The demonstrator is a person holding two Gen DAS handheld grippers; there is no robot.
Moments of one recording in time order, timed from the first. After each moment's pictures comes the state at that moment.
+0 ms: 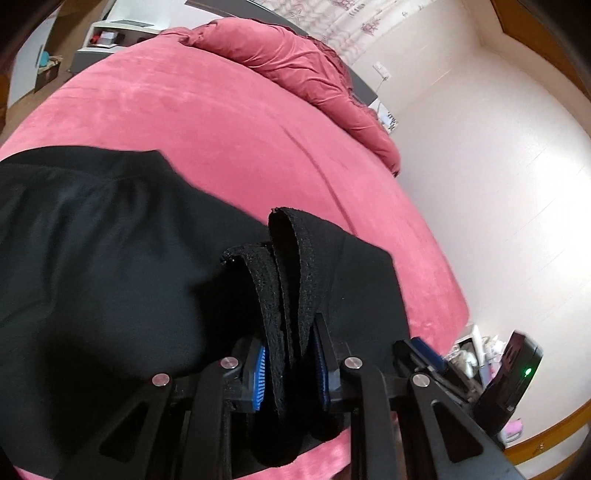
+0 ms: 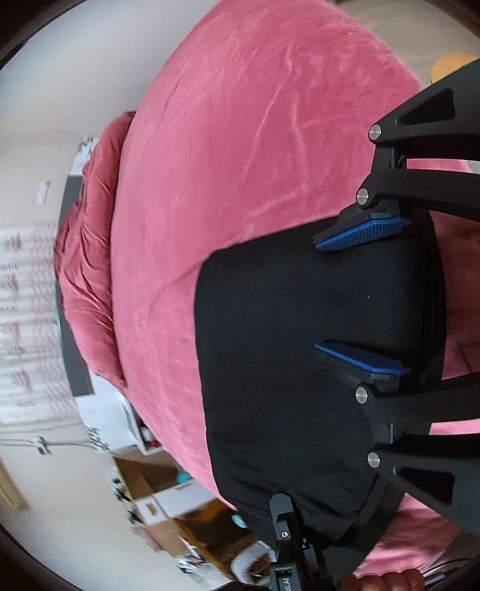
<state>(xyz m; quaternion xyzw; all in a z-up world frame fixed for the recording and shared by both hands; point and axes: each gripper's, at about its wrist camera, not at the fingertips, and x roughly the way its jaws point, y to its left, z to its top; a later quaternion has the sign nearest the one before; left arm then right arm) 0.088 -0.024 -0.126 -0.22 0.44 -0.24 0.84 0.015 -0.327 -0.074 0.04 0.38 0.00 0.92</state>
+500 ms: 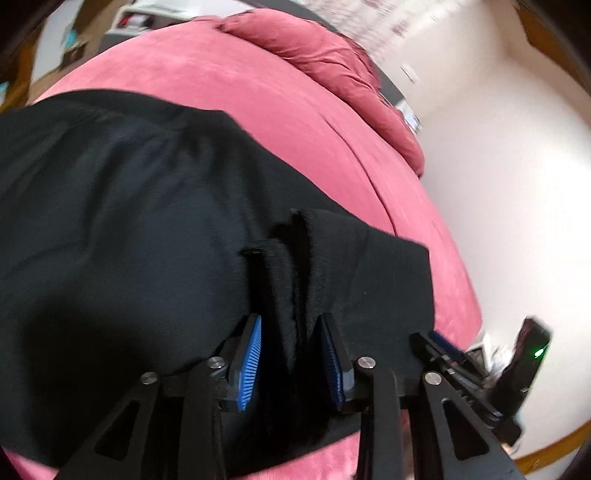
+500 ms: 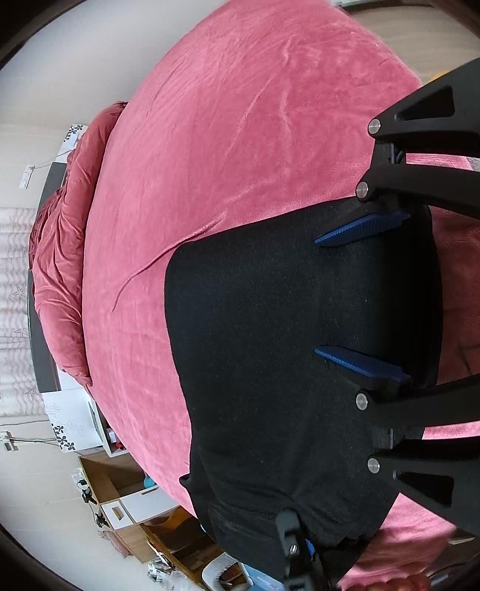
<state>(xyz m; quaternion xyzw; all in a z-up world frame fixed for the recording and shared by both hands) 0.062 0.008 -0.153 -0.26 0.46 -0.20 0.83 0.031 -0.318 -0.093 0.01 0.43 0.00 0.90</state>
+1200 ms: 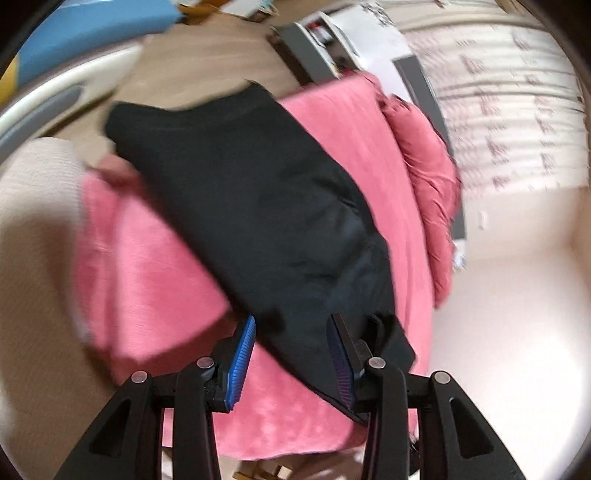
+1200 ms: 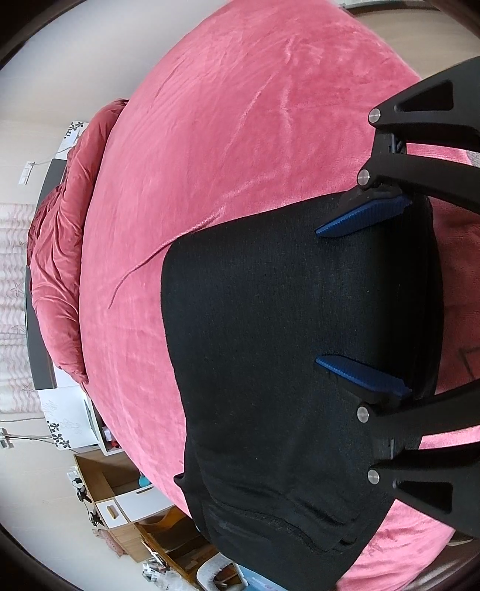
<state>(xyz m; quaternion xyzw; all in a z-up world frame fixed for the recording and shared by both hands) -0.032 0.190 -0.151 -0.50 0.42 0.00 0.76 0.036 -0.309 -0.095 0.00 0.44 0.00 0.90</state>
